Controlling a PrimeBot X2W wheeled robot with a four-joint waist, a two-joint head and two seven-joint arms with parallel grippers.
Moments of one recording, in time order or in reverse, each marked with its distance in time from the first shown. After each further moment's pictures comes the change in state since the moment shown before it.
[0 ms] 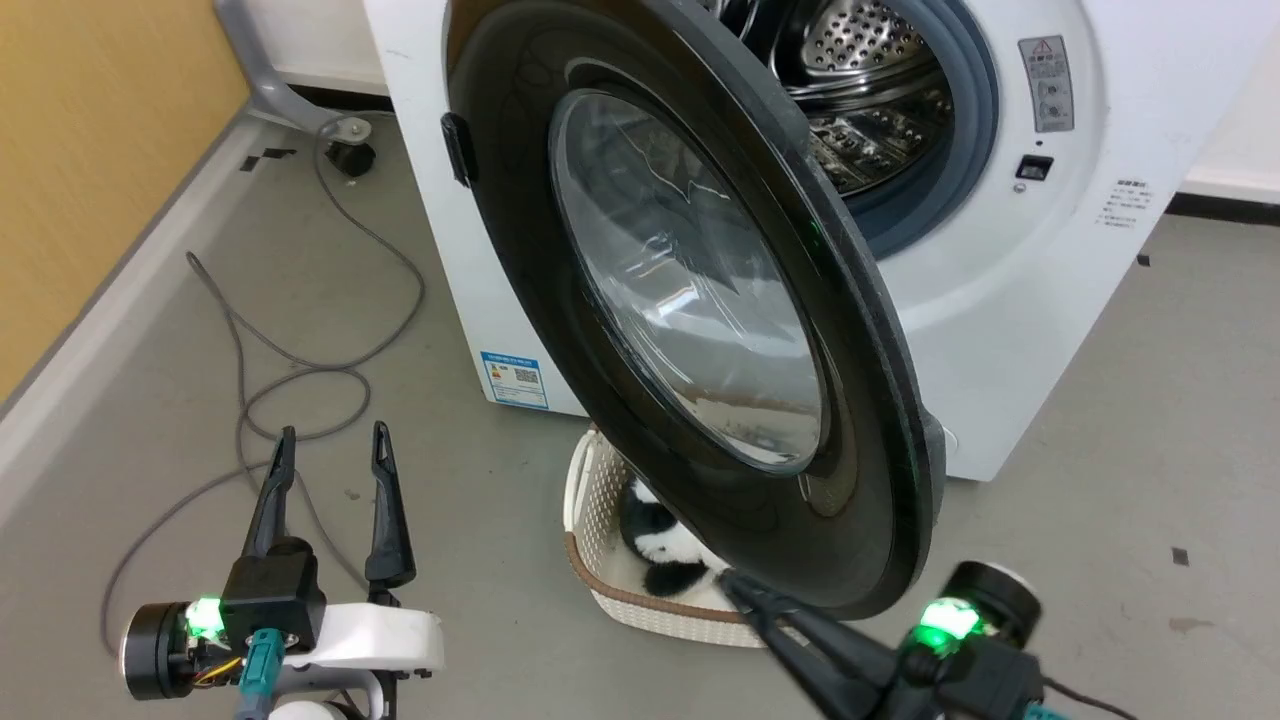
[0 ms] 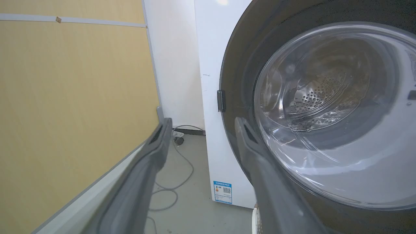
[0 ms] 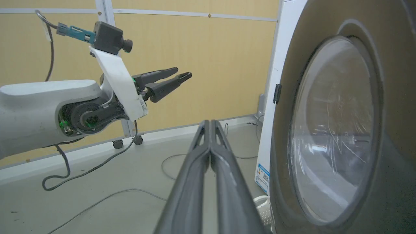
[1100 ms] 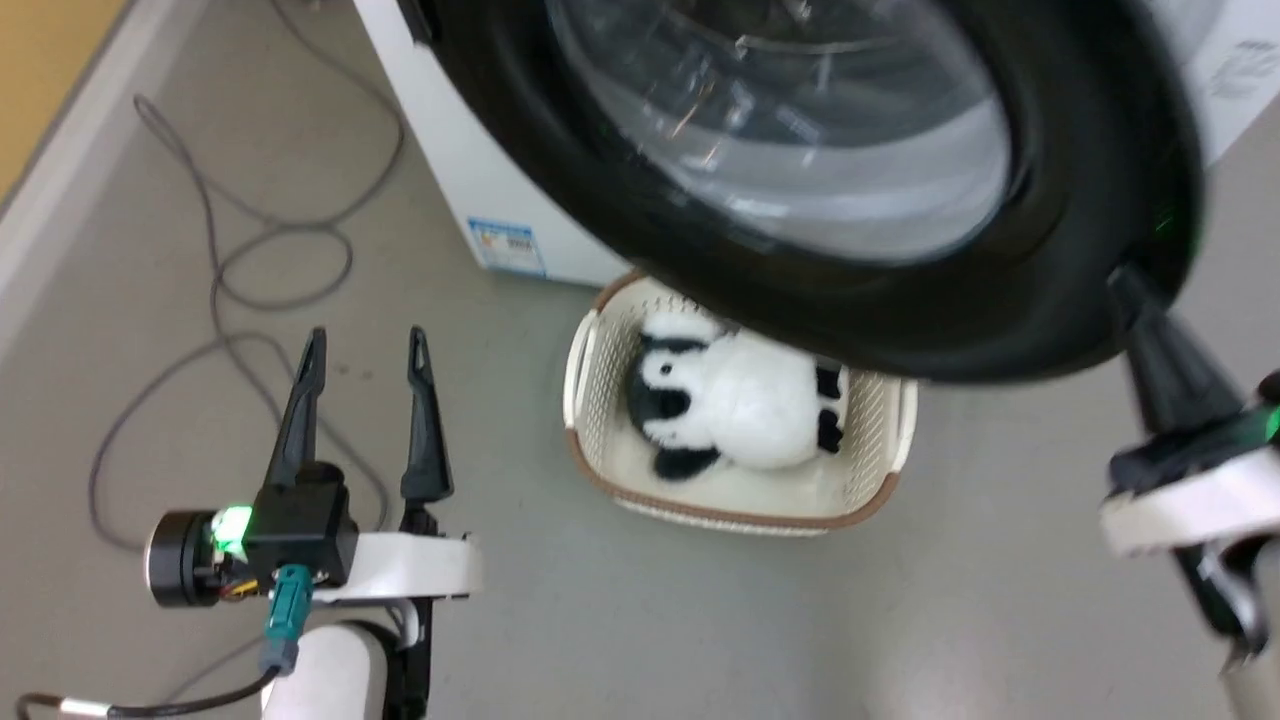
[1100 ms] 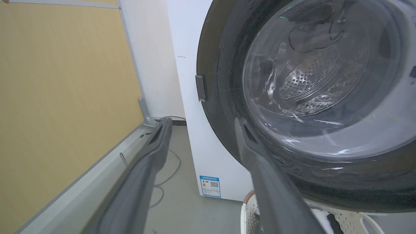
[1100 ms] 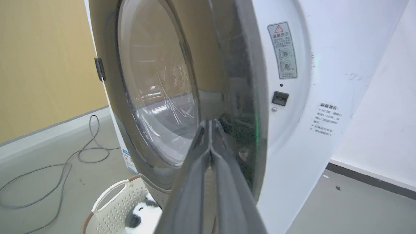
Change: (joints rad) left arm -0.111 -0.011 -0.061 -0.043 0.009 0.018 0.000; right arm -0.153 0.030 -0.611 0.251 -0.090 0.002 0.000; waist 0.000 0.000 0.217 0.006
